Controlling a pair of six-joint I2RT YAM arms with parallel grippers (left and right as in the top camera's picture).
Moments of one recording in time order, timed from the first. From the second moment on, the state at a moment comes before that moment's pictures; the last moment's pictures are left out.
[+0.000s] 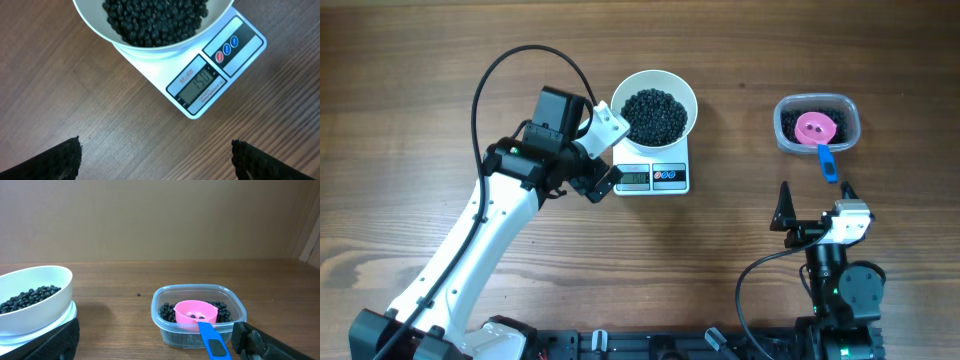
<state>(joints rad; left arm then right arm) -0.36 1.42 1.12 -0.77 0.11 0.46 0.07 0.03 0.05 -0.06 0.07 0.02</state>
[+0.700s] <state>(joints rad) -0.26 0.58 0.61 -0.43 0.10 0.22 0.07 0.04 0.05 -0.06 0.07 0.02</state>
